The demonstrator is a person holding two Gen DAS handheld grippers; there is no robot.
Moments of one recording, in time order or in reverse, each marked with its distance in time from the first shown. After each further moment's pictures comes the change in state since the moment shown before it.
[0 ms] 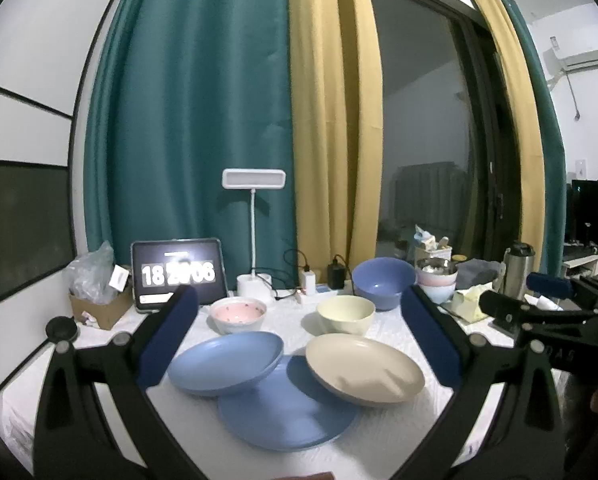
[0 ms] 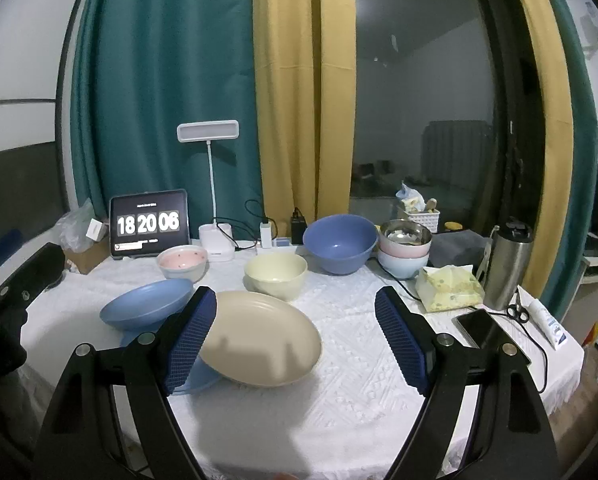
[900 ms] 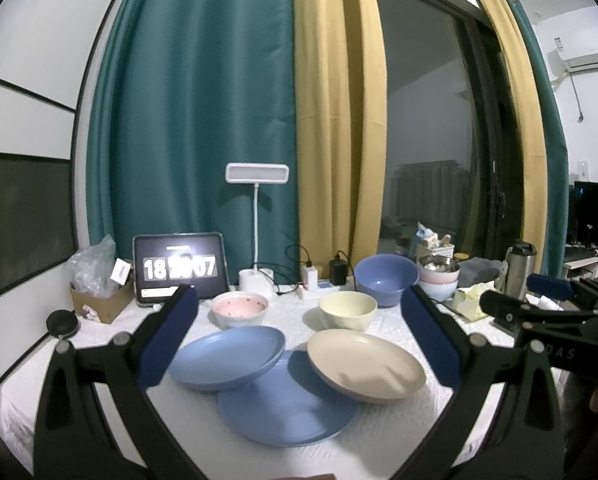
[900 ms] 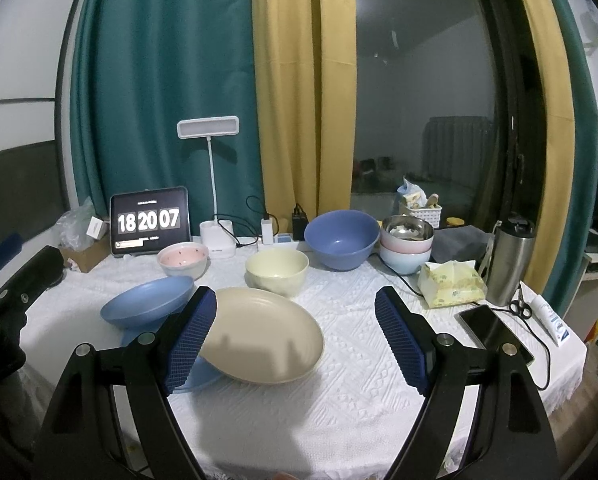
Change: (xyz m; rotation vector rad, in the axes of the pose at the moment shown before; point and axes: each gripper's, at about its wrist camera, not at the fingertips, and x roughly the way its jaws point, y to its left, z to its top) left arm 0.002 -0.002 -0.006 -0.013 0.009 0.011; right arm 0.001 -0.001 -0.002 0.005 0.004 0.001
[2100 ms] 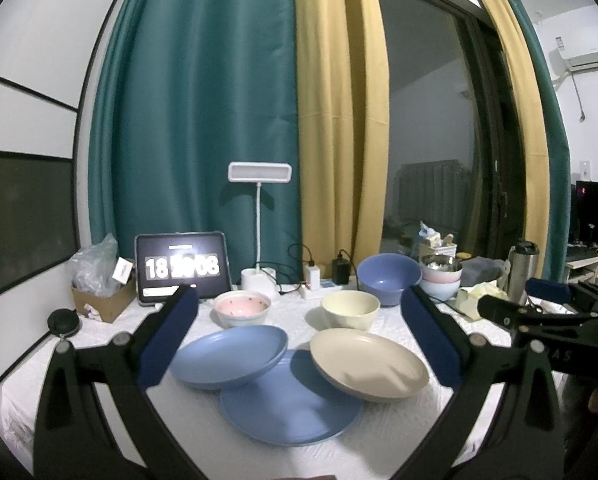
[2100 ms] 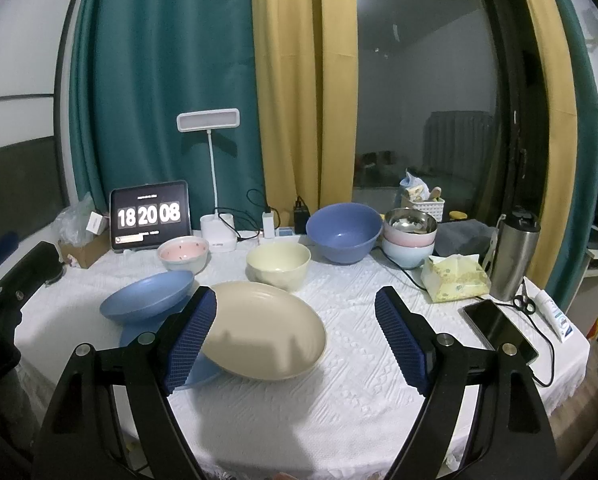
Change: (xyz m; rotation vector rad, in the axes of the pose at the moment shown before) left arm 0.000 0.001 -0.001 -0.001 0.001 0.001; right arm 0.002 -0.002 -0.003 0.003 0.012 0.002
